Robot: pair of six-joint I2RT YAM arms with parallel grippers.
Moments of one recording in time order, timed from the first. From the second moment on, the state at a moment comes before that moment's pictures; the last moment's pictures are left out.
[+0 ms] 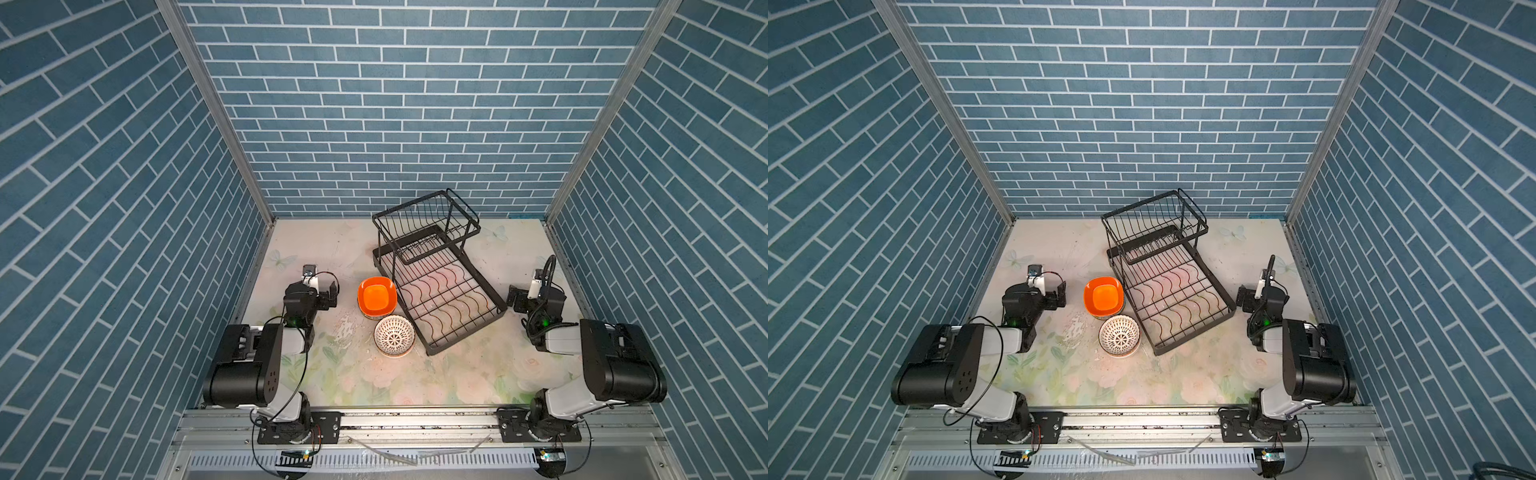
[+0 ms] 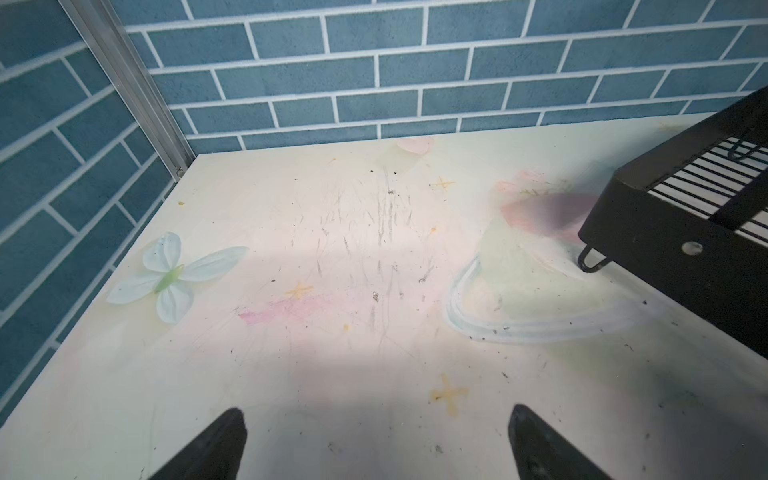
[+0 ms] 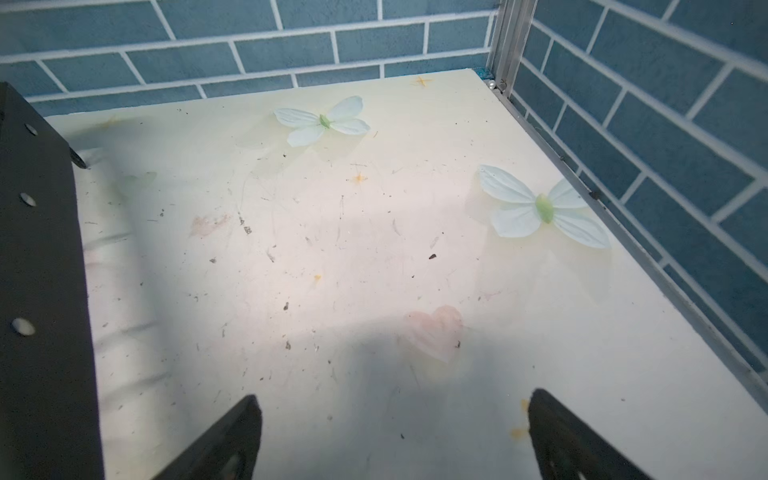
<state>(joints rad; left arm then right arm) 0.01 1.52 0.36 0.79 0.05 0.06 -0.05 1.53 0.35 0.74 0.02 0.04</state>
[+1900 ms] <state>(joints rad) -0.01 1.20 0.68 -0.02 -0.12 -0.28 0.01 1.19 0.67 -0.09 0.11 0.27</state>
